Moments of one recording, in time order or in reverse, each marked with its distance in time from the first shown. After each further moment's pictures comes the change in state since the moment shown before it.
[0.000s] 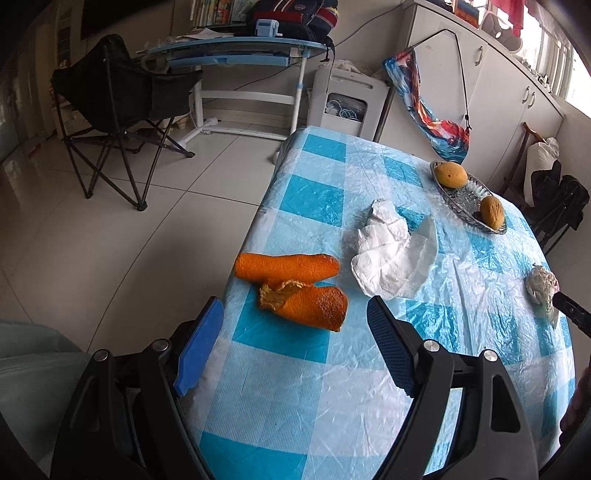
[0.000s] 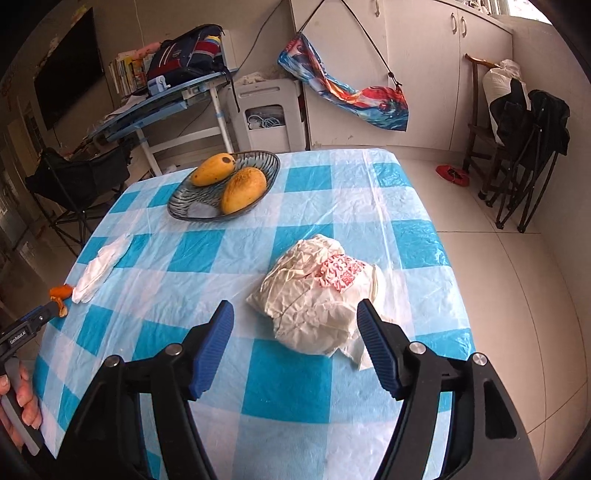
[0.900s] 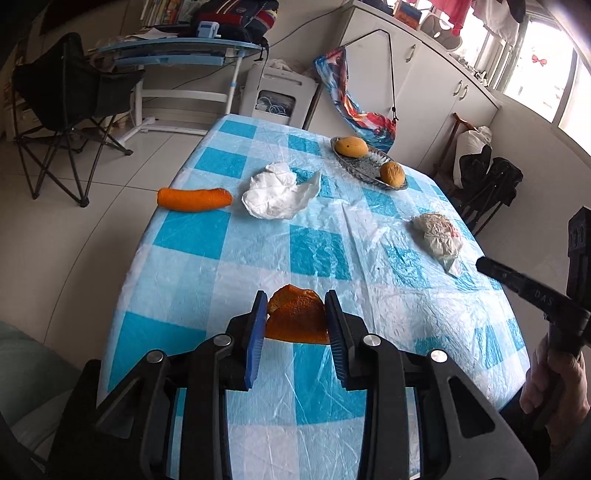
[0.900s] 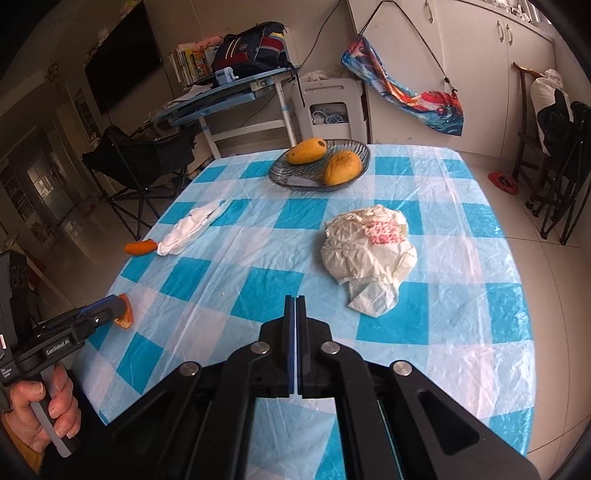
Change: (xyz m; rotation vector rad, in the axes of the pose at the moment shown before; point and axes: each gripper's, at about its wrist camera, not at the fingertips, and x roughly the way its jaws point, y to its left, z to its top) left arm -0.065 -0.028 -0.070 0.063 0.002 -0.273; right arm -0.056 0.045 -0.033 -0.090 -0.028 0.141
